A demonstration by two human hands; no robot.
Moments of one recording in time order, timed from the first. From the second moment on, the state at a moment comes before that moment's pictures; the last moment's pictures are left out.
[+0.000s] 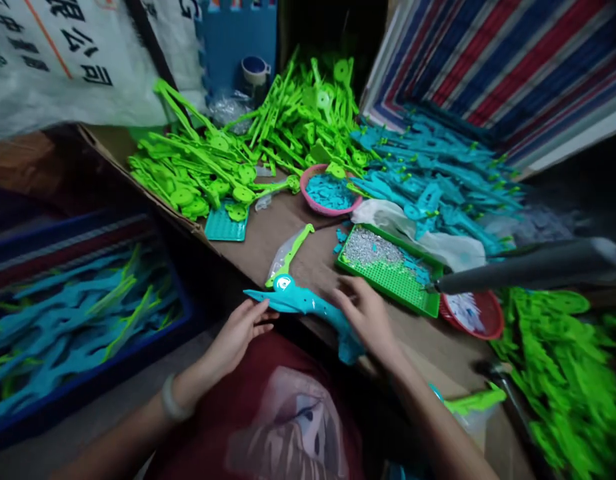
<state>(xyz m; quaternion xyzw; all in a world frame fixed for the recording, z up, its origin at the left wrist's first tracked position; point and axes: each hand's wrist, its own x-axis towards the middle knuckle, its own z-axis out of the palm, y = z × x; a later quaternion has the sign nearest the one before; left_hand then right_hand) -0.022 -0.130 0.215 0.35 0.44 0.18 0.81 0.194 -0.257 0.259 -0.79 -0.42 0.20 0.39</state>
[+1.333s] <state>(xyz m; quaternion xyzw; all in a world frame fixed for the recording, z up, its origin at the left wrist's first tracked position) -0.009 -0.122 0.234 0.91 0.09 0.17 0.37 0.301 -0.387 0.352 -0.90 -0.37 0.23 0.04</state>
